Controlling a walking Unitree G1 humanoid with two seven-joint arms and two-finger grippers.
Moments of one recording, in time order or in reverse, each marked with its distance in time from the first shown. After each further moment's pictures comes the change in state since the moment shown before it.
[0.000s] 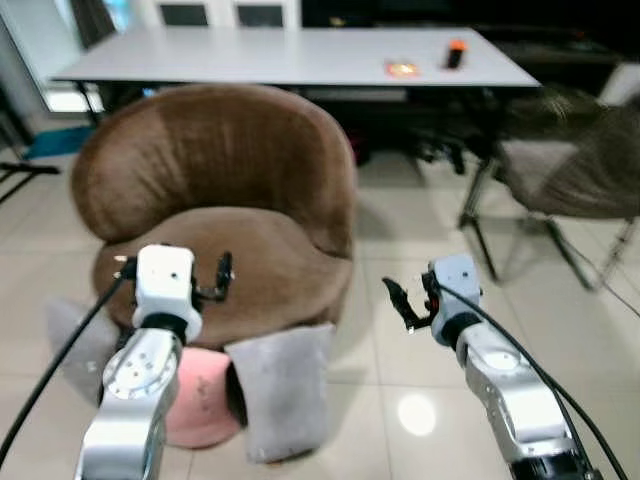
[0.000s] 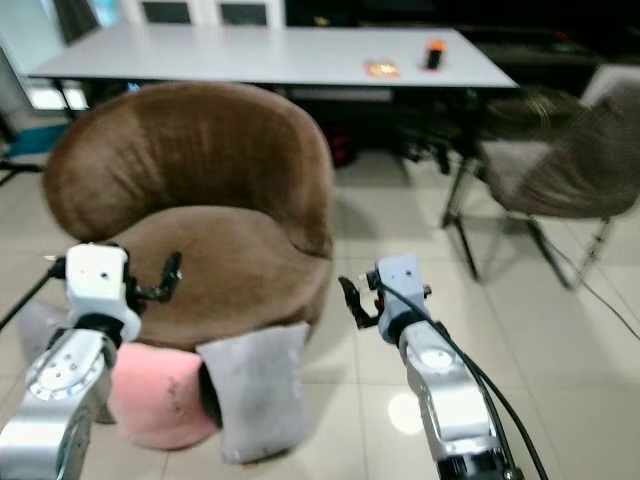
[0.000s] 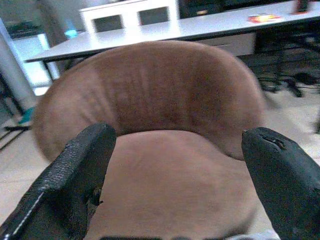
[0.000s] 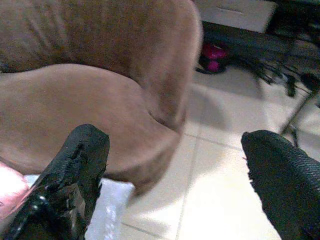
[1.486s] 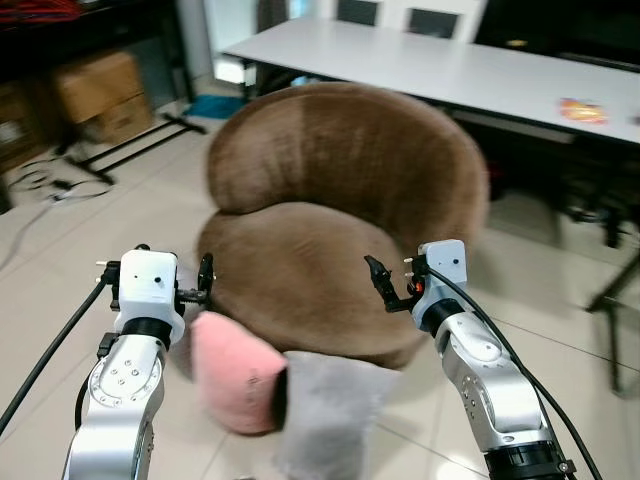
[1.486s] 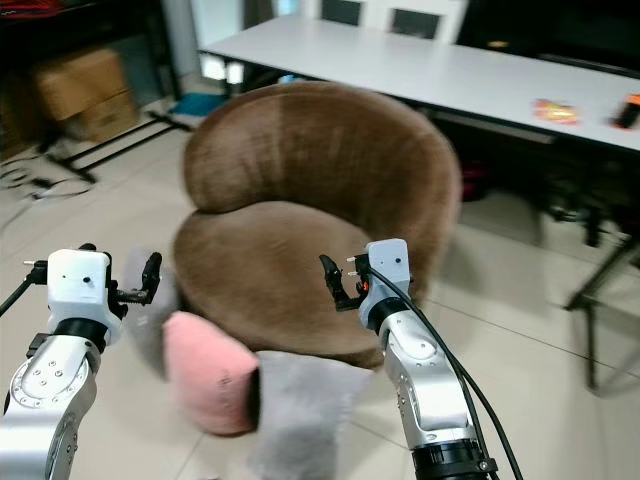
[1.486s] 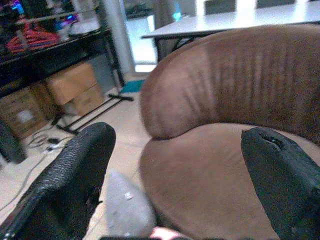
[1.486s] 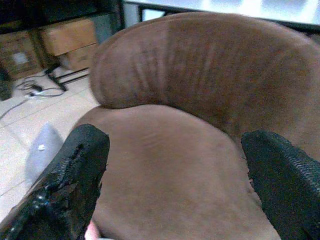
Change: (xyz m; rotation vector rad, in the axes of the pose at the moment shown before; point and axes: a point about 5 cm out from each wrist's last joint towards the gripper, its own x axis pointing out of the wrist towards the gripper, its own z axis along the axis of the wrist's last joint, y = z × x) left arm -0.004 0.010 -0.002 0.044 -0.015 0.046; right arm 0.009 0.011 0.016 0.124 -0.109 -0.003
